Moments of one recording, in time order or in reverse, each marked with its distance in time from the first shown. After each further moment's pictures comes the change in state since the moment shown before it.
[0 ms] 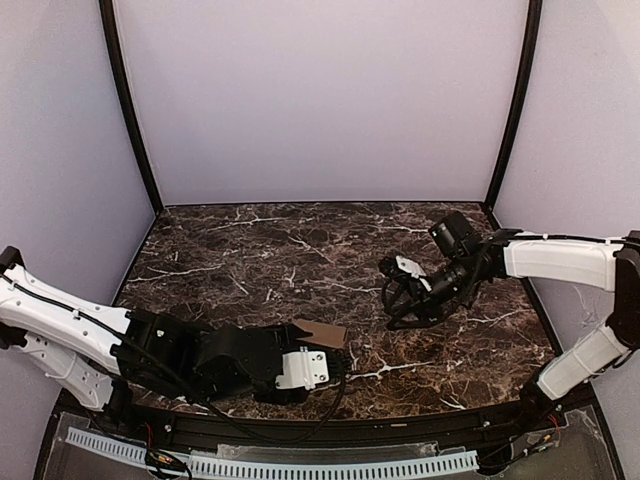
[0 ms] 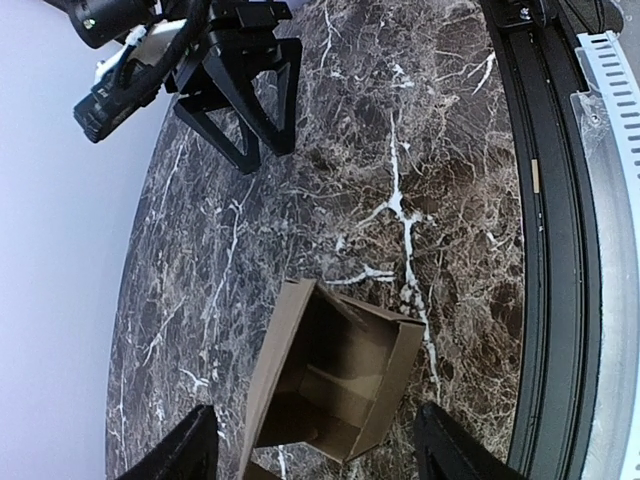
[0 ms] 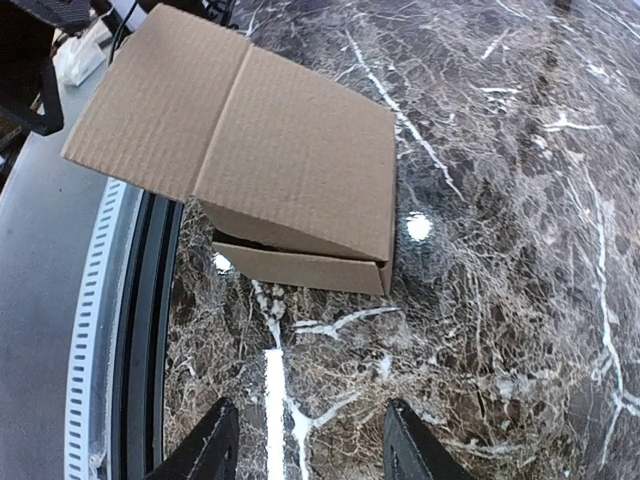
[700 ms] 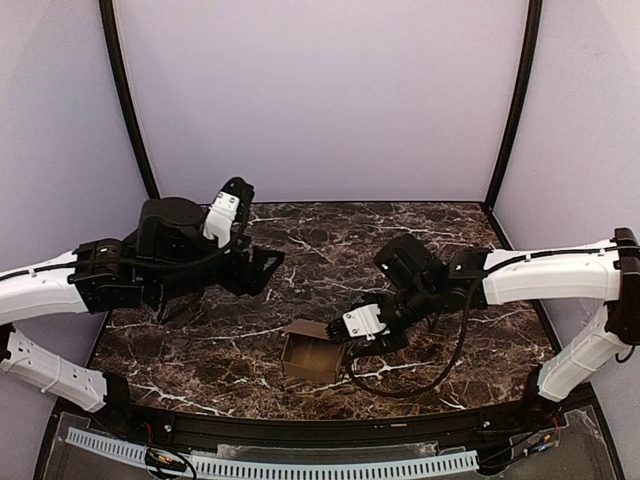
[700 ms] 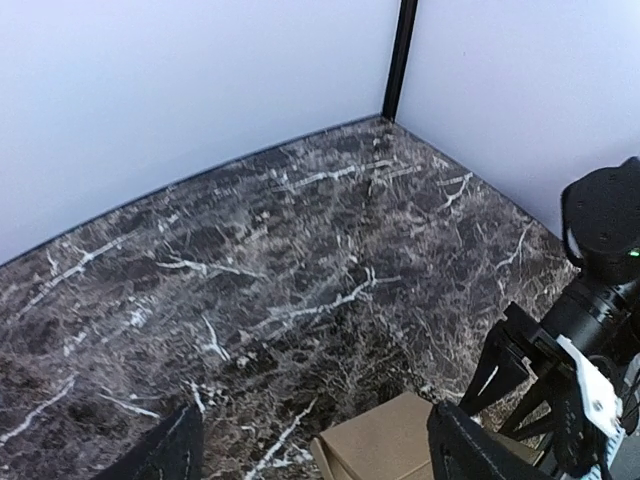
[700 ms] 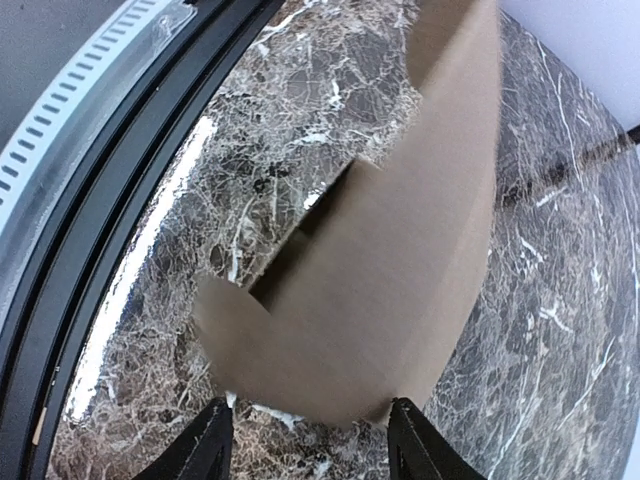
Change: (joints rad) left arm 0.447 -0.245 0.051 0.031 0.146 -0.600; right arm 0.438 0.040 0.084 0.115 0.441 -0.279
